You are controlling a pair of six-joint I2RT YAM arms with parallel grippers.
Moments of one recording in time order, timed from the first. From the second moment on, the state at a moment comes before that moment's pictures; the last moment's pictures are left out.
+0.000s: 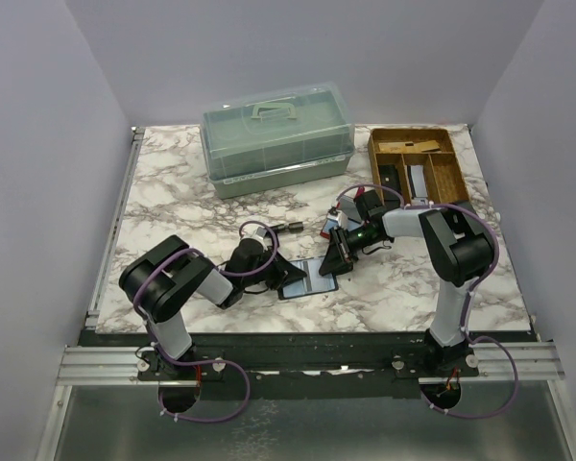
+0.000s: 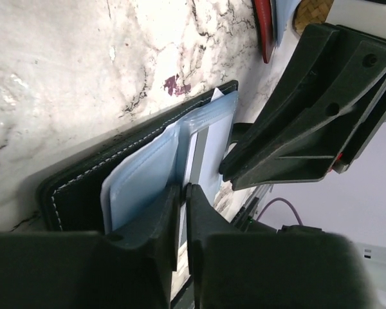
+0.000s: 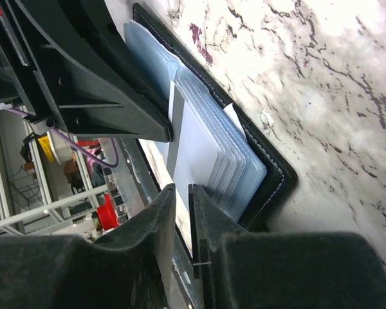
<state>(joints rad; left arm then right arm) -0.68 1.73 0.37 0.85 0.31 -1.31 0.38 1.96 0.99 -0.30 -1.03 0.18</state>
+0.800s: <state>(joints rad) -0.66 1.64 0.29 0.84 0.31 -1.24 0.38 1.97 1.02 -0.34 -1.04 0.17</state>
